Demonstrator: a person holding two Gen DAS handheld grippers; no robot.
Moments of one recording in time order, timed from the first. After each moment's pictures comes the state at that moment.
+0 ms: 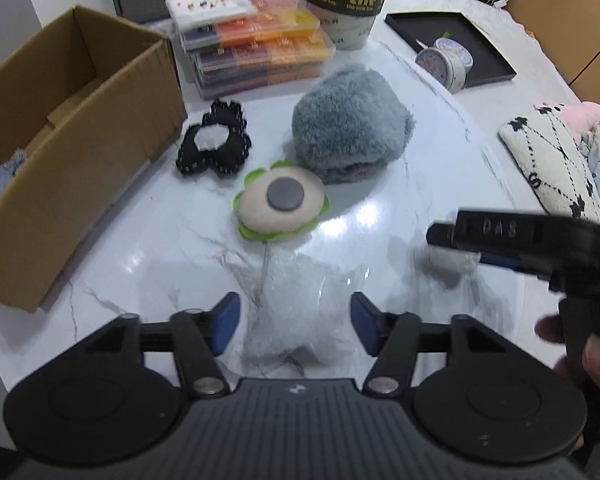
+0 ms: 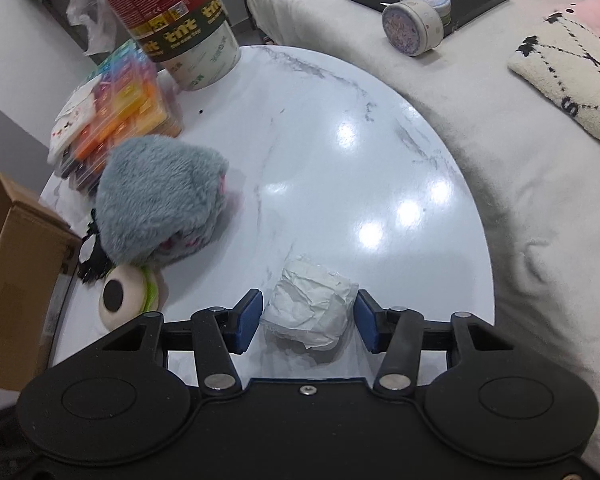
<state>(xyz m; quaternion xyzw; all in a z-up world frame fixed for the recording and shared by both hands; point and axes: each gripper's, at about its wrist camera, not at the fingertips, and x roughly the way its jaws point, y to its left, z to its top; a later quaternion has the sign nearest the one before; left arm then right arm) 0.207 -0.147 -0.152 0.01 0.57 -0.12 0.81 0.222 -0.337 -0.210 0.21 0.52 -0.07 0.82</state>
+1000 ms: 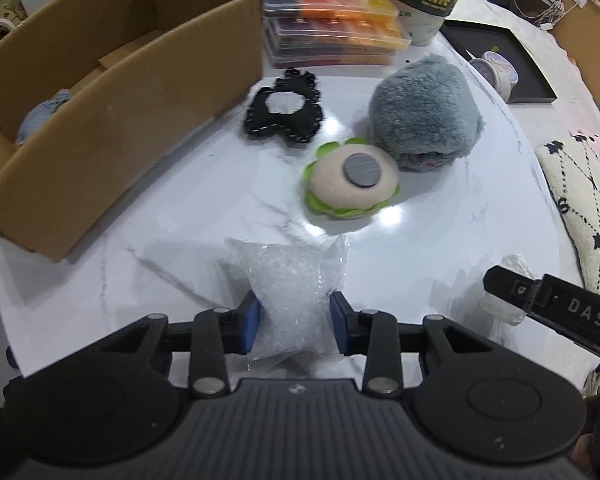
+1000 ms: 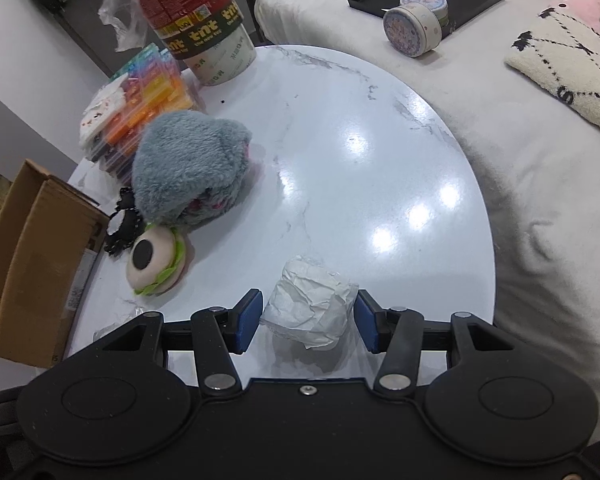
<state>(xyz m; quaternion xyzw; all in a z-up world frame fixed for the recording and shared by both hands) 0.199 -0.109 -0.168 -0.03 0.60 -0.06 0.80 0.179 -0.321 -0.202 0.23 0.50 -0.06 0.83</state>
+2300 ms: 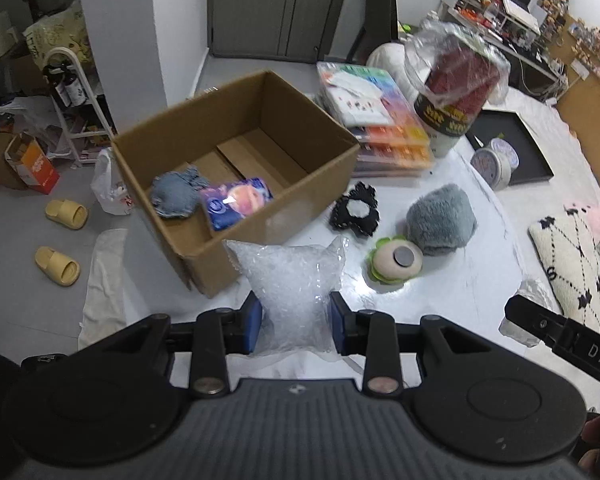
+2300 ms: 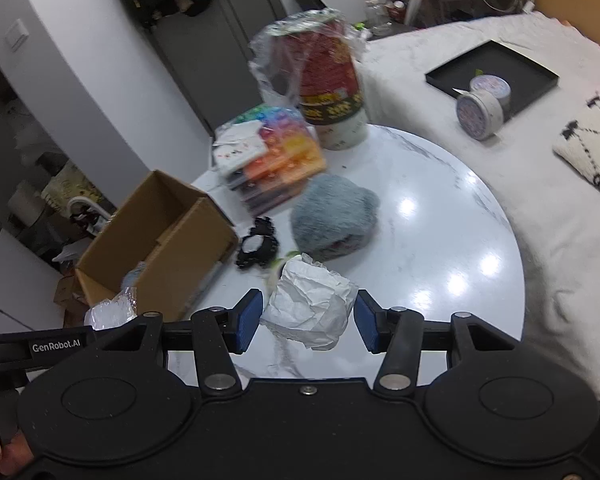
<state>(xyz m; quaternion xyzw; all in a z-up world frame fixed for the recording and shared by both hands) 0.161 -0.024 -0.055 -0.07 0.51 -0.02 0.86 0.143 -0.260 -0.096 0.18 0.42 0.01 0.89</state>
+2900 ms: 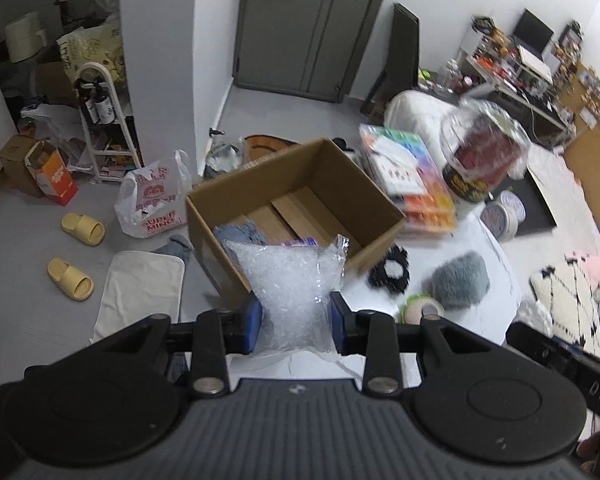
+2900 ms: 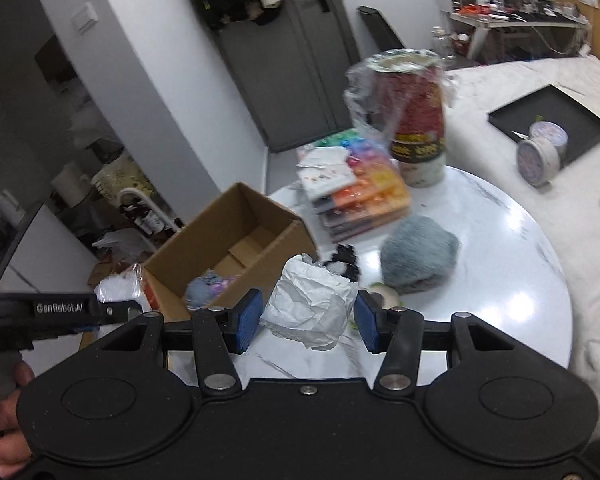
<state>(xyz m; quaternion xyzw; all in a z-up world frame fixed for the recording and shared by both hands) 0.172 0.043 -0.012 -0.10 0.47 0.00 0.88 0.154 -0.208 -0.053 0.15 0.38 0.09 0.91</state>
